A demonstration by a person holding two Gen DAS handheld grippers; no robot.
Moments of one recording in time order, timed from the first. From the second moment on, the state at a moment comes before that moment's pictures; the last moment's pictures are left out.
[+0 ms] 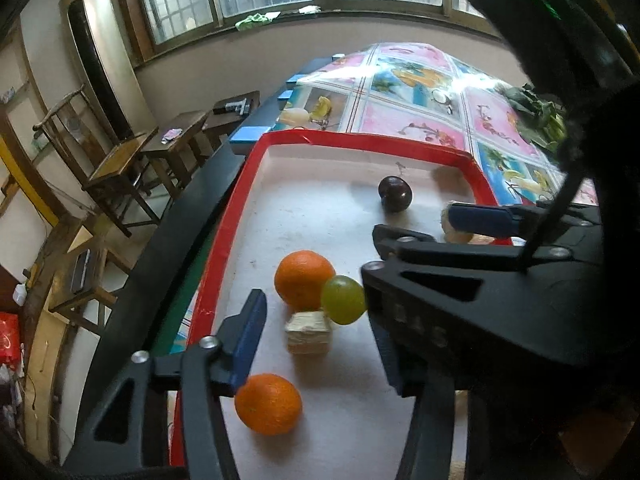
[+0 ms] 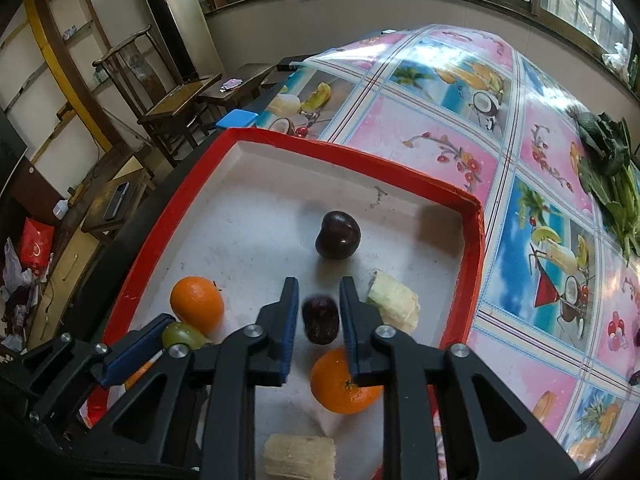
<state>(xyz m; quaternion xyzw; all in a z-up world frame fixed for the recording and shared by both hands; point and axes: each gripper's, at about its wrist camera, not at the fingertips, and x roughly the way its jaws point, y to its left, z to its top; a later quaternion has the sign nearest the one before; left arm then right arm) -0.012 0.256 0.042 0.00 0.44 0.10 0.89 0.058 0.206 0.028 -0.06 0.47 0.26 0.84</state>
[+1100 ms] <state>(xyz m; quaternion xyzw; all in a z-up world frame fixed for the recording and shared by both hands) -0.041 0.221 0.092 -0.02 0.37 0.10 0.93 0.000 0.100 0.079 0.03 0.39 0.22 0.90</state>
